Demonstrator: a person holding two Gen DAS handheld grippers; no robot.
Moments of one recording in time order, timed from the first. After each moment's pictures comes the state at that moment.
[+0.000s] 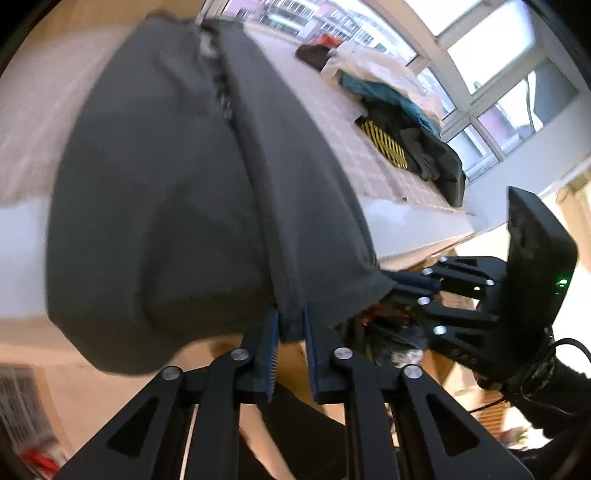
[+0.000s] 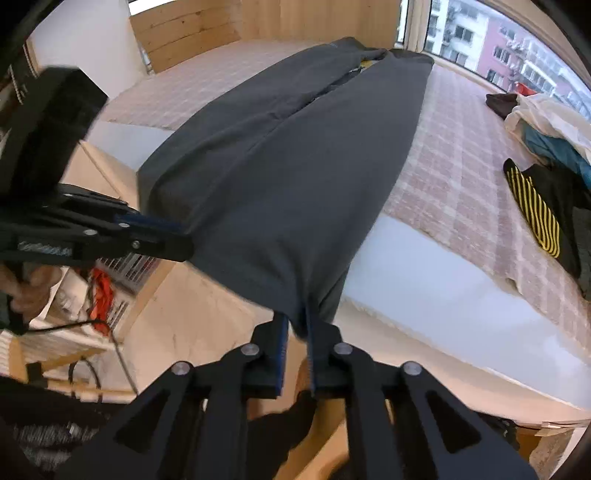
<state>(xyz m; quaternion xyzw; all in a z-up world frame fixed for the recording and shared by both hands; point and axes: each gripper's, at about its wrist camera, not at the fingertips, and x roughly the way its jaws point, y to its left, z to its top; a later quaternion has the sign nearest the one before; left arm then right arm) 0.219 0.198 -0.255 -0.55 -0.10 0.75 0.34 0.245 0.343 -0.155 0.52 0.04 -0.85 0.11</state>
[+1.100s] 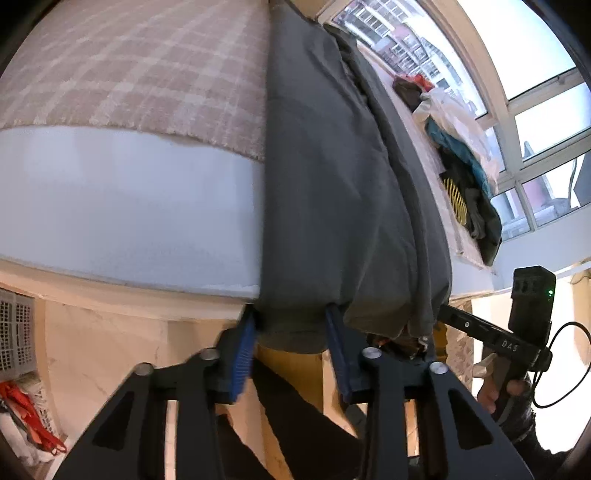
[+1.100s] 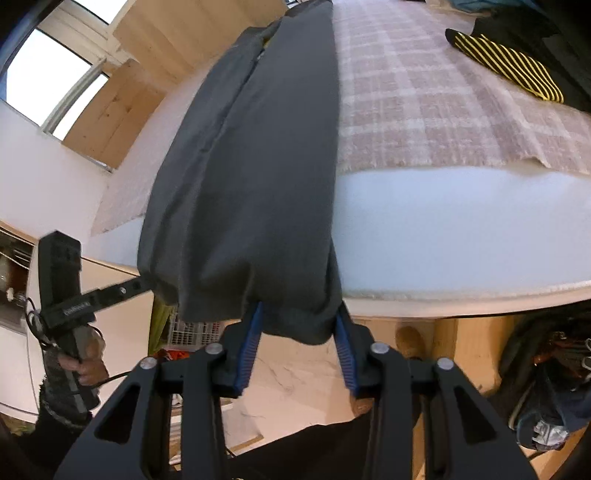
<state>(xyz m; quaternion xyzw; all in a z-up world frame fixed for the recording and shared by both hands) 0.197 0.094 -0.279 -0.57 -0.19 0.76 0.24 0.226 0.382 -0.181 0.54 -0.23 -0.81 0.05</state>
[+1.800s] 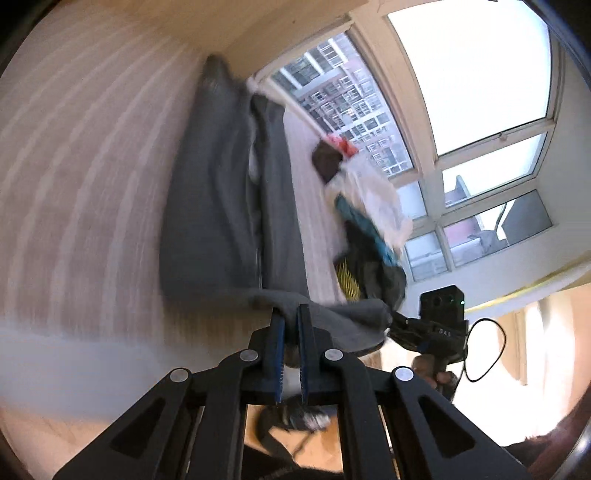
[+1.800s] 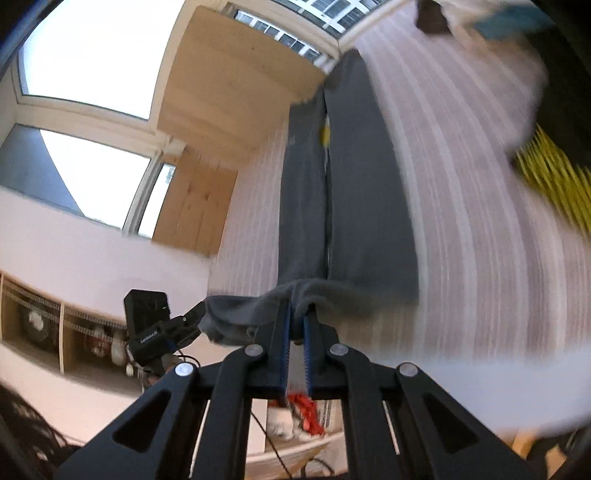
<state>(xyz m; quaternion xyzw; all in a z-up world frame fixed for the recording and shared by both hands) 0.083 0.076 -0.163 -0.50 -0.30 0.75 0.33 0.120 0.468 -0.094 0.43 -0.42 -0.78 0.17</state>
